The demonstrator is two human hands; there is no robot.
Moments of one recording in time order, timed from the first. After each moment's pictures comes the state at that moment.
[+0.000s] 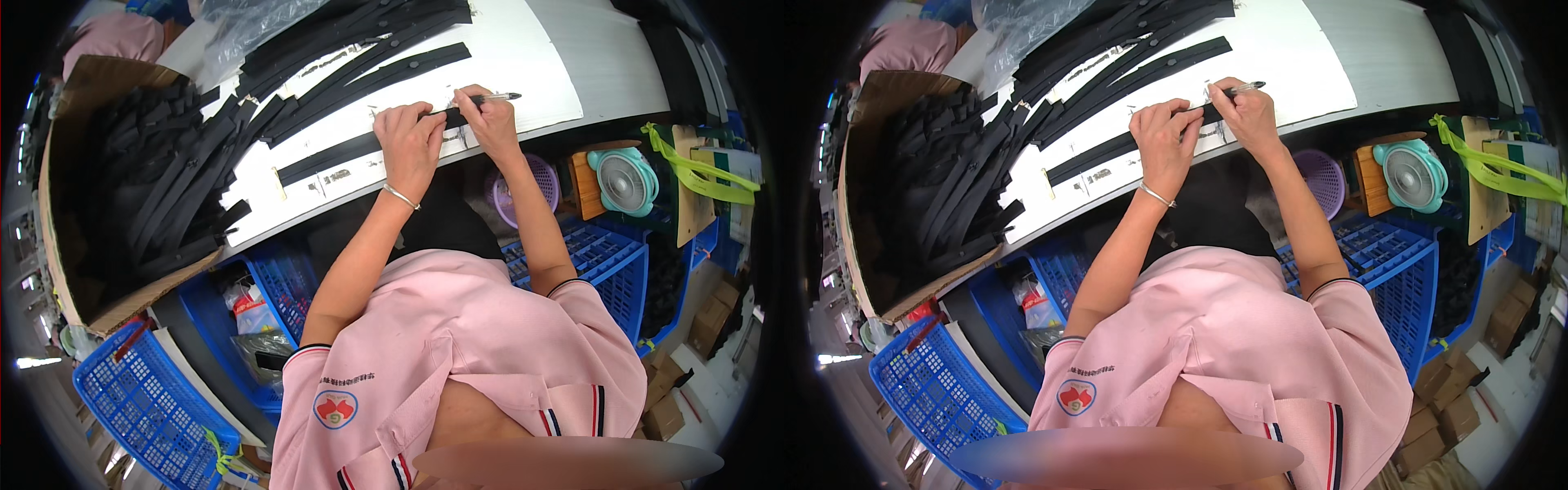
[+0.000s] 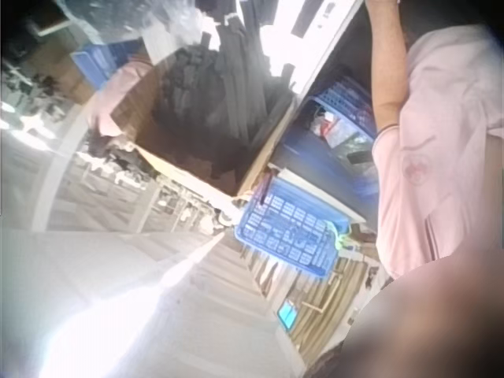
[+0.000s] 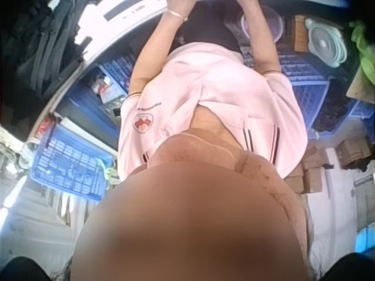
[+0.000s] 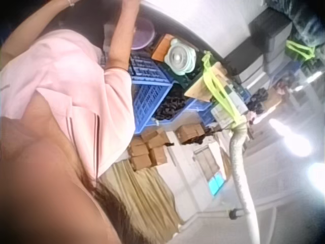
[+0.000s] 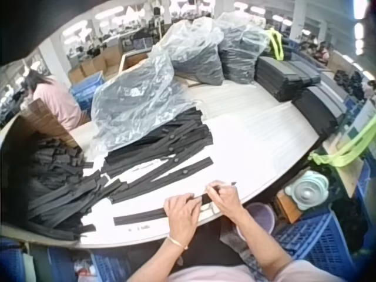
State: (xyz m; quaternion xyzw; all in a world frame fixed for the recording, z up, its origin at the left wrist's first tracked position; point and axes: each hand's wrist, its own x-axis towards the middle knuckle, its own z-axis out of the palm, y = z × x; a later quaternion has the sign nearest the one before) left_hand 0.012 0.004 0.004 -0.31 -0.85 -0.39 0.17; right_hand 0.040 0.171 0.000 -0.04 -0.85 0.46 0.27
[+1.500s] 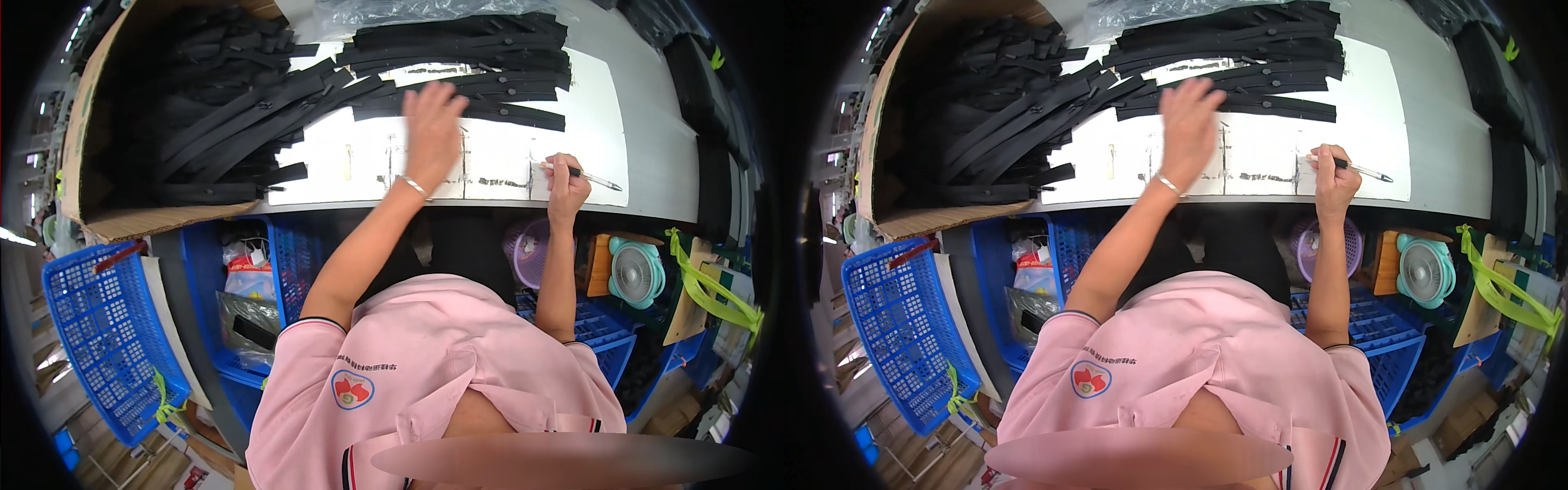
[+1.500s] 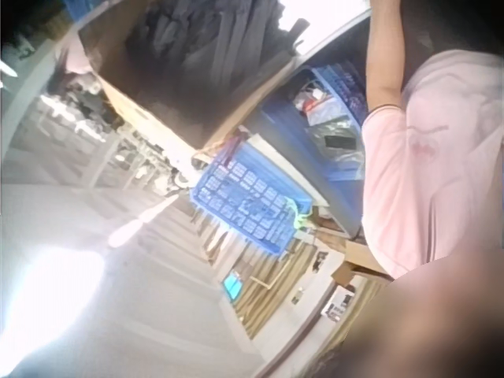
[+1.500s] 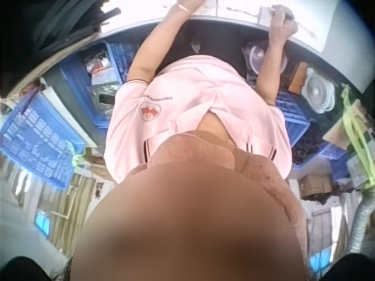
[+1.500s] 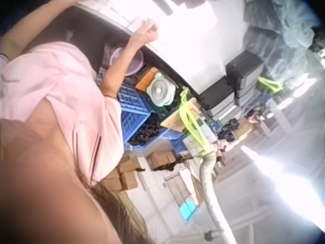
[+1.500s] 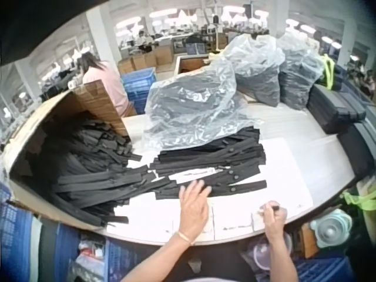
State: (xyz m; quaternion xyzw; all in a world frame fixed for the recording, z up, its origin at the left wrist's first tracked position) left_hand -0.052 -0.063 -0.002 -0.25 -0.88 -0.36 0.18; right_hand 0.055 0.177 -0.003 -0.15 -0.76 0.58 0.25
